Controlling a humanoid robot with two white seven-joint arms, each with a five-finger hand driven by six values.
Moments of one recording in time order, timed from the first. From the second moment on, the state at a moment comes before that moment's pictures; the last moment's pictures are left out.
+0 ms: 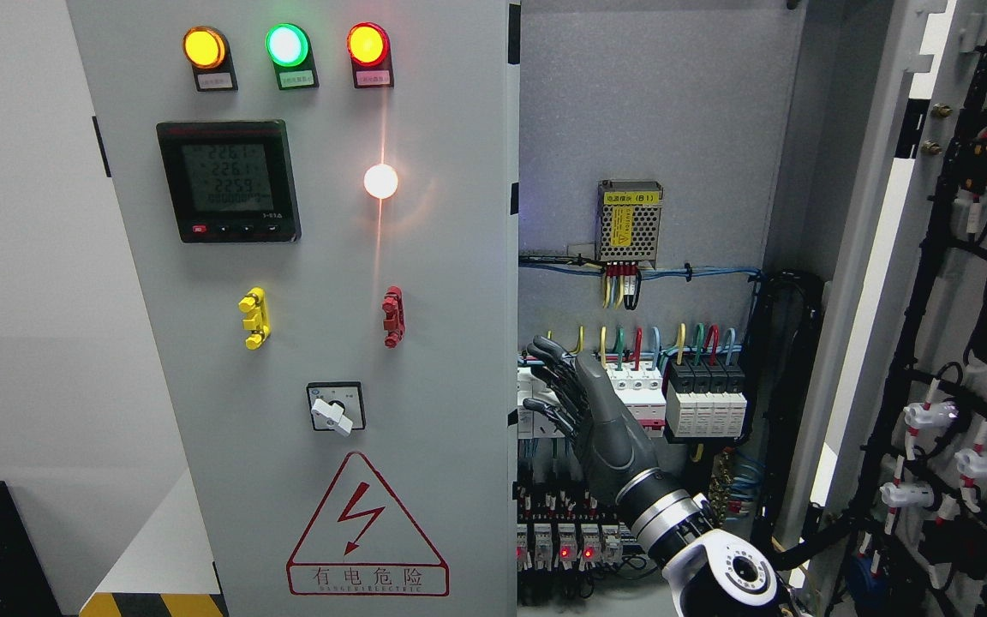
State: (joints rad) left arm 0.04 -0.10 0.00 -0.07 0.00 -0.06 0.09; right arm -0.64 0.00 0.23 -1.45 -0.39 0.16 0.21
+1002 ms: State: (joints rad) left arm 0.04 -0.10 0.00 -0.07 0.00 -0.06 0.09; right arm -0.66 0.00 0.23 -1.43 -0.41 0.19 0.29
